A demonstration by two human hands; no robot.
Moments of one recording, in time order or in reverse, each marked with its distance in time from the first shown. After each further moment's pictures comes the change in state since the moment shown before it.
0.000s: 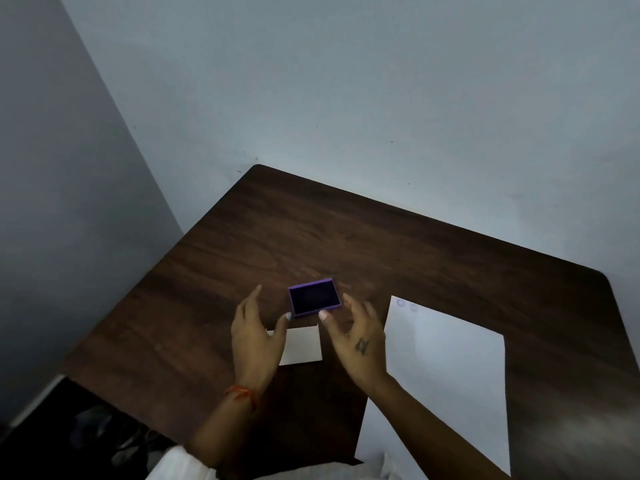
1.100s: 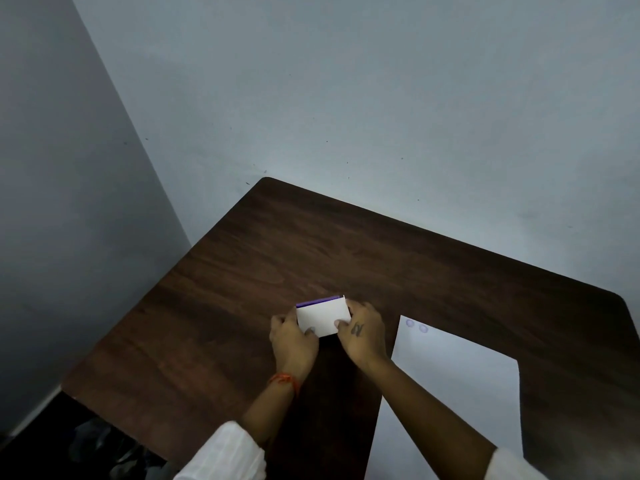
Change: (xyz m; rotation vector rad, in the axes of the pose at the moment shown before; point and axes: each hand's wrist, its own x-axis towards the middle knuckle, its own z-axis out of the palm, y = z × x) left_hand 0.018 0.035 0.037 0.065 -0.225 -0.229; right_hand 0.052 -0.017 0.005 -0.236 -0.129 0.084
